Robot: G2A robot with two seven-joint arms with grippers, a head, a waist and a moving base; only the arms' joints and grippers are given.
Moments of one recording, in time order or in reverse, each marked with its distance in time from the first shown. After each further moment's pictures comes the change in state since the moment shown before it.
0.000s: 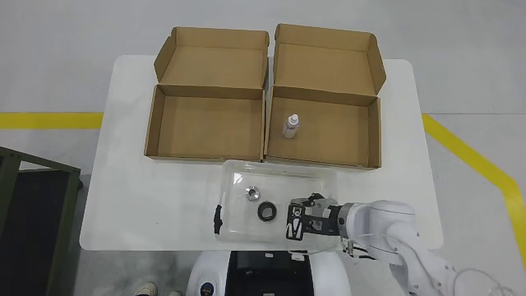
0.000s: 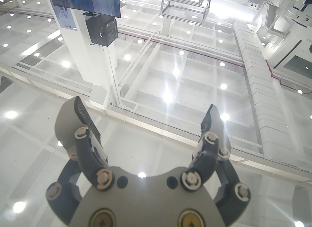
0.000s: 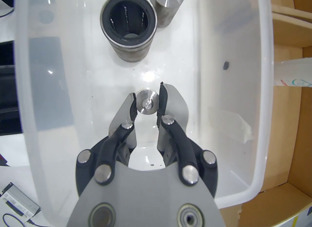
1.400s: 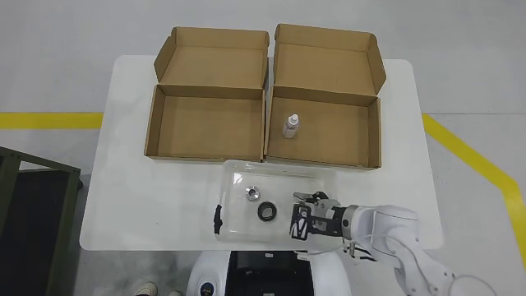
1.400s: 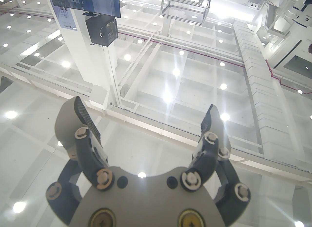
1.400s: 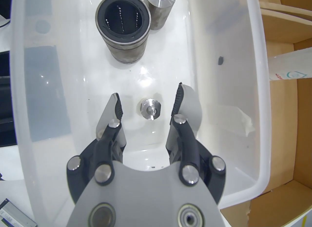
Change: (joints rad) left arm 0.000 0.000 0.000 0.000 0.000 0.000 0.000; right arm -0.054 -0.019 0.040 0.046 -0.148 0.022 -0.172
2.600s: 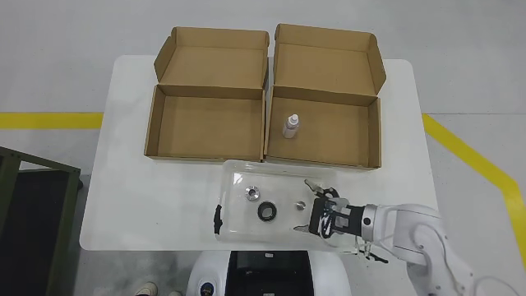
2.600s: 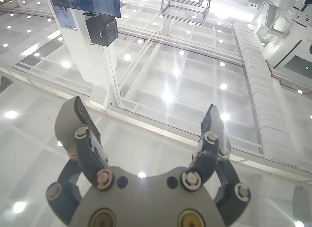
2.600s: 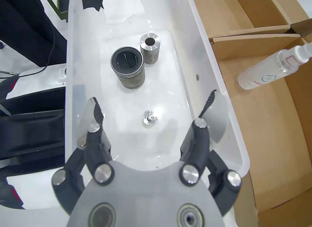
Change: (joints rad) left arm 0.000 0.000 0.000 0.000 0.000 0.000 0.000; right arm -0.074 -0.017 0.172 -0.006 0.207 -0.101 -0.149
